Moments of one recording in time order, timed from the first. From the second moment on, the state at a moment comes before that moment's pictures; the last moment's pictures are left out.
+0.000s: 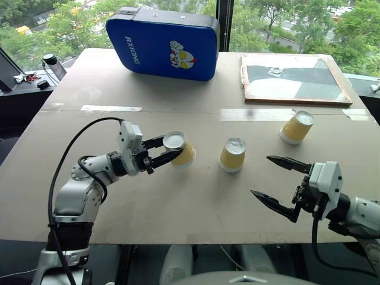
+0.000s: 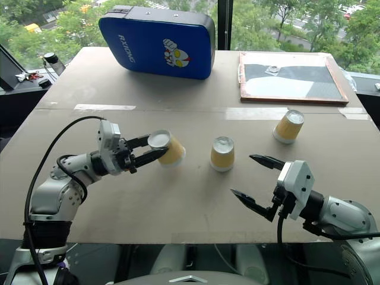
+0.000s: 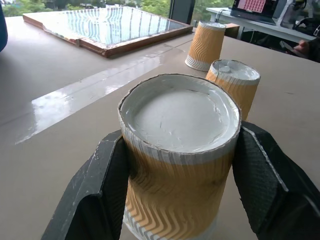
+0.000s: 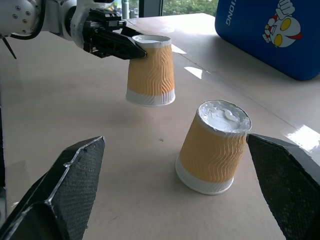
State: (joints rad) left arm -0.27 0.62 0.09 -0.06 -0.55 0.34 -1.06; right arm 0.28 -0.66 -0.17 -0.81 0.54 0.35 0.73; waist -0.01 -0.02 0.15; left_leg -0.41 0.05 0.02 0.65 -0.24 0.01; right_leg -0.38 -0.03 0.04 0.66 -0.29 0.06
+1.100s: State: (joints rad) left arm -0.42 0.49 -0.09 0.15 -0.35 0.16 -1.14; right arm 0.41 -0.65 -0.25 -0.85 0.52 0.31 0.69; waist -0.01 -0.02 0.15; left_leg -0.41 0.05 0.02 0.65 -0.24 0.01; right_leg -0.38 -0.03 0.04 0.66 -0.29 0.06
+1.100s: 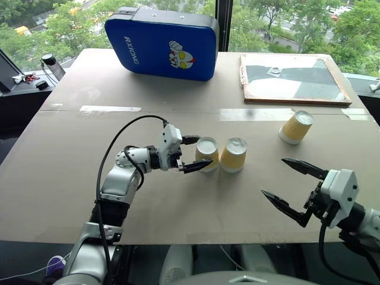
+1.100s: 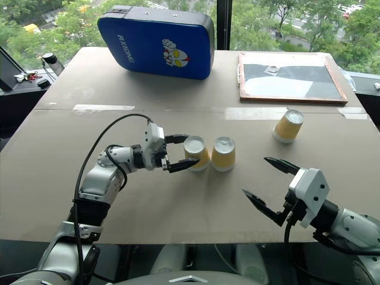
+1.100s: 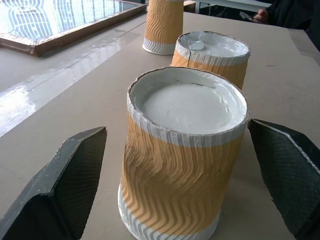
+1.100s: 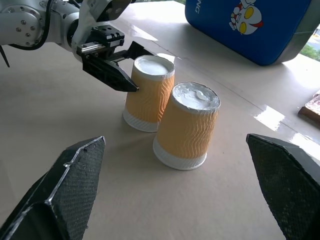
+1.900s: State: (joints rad) left arm 0.06 0.82 0.46 -0.34 -0.94 0.52 -1.30; right arm -0.27 -0.67 -0.22 -0.15 0.39 0.46 0.54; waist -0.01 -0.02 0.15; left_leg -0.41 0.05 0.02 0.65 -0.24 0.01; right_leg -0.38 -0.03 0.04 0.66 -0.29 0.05
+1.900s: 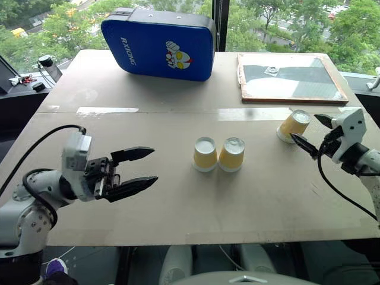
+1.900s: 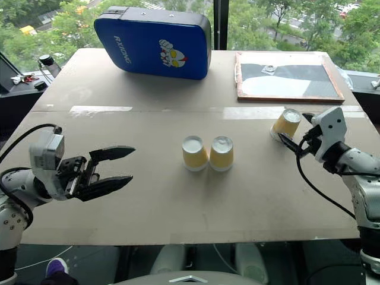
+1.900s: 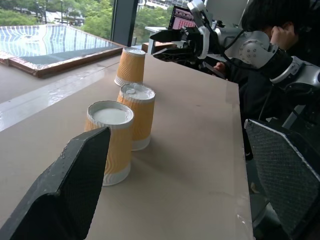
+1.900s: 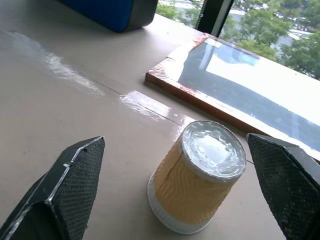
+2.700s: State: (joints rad) left arm 0.14 0.75 0.50 -0.45 -0.98 0.52 -1.15; right arm -0.48 -0.59 -0.18 0.09 0.34 0.59 0.46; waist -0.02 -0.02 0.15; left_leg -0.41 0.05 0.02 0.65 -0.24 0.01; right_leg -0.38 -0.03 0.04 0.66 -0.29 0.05
